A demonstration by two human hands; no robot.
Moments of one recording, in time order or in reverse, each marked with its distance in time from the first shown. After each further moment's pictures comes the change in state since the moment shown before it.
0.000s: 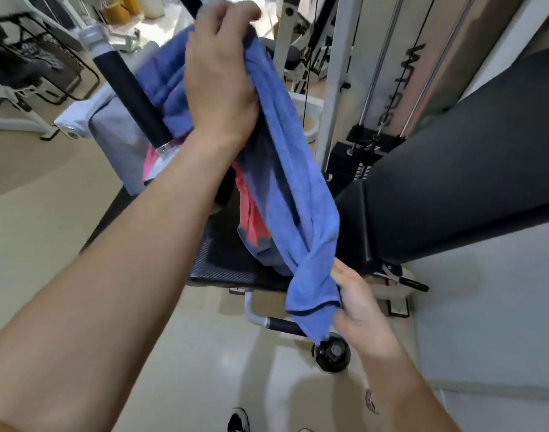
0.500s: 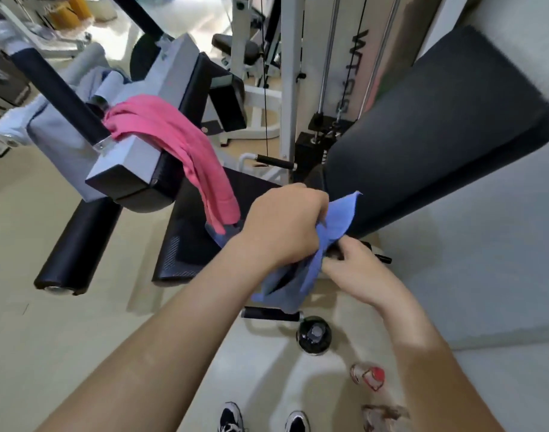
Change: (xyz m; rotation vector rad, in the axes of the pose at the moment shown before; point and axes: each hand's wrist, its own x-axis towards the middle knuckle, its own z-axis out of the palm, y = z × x) left_hand -0.139 0.121 -0.005 0.014 -1.026 0.228; right_hand -0.067 -0.068 -0.028 -1.204 0.166 -0.154
